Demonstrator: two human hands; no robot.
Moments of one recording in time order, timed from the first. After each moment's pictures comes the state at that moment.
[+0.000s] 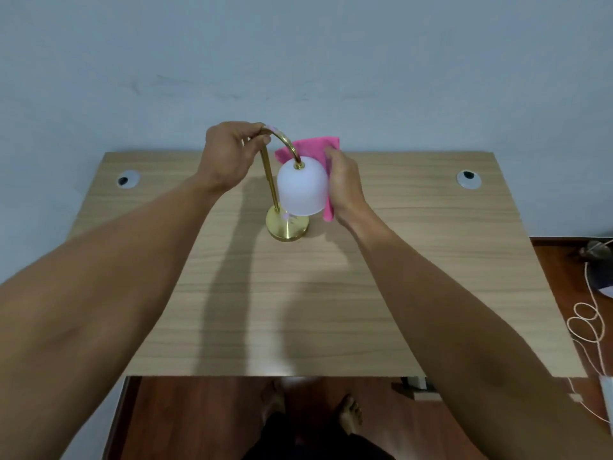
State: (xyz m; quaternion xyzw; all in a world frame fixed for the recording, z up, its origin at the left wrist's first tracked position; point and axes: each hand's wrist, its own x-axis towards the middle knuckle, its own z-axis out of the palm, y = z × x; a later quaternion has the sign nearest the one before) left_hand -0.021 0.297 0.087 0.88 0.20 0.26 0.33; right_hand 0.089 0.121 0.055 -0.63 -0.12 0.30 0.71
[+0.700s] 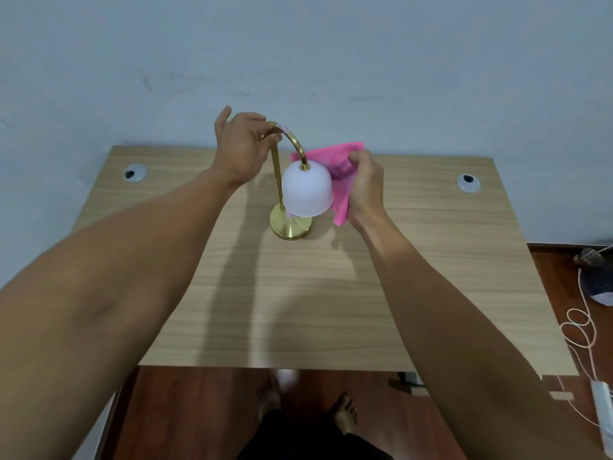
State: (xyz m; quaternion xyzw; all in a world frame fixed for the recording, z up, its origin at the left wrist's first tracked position) left_hand -0.017 0.300 0.082 0.92 0.23 0.23 0.21; right_hand 0.084 0.101 0.057 -0.60 -0.08 0.29 0.74
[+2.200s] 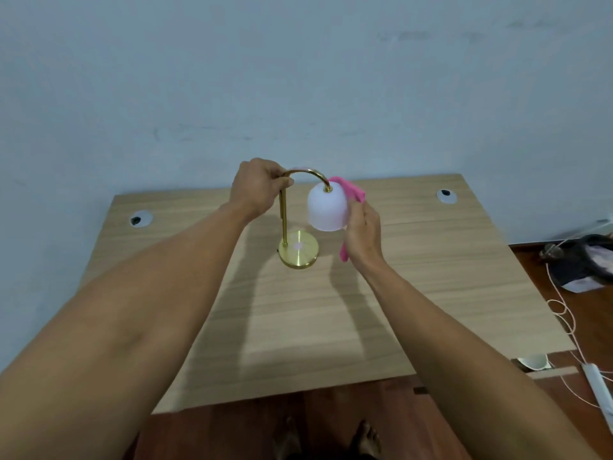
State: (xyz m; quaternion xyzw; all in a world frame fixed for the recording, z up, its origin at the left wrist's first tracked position) left_hand -0.048 0.309 0.100 0.88 0.24 0.19 0.35; right_hand -0.011 0.090 0.085 -0.75 -0.12 0.13 0.64
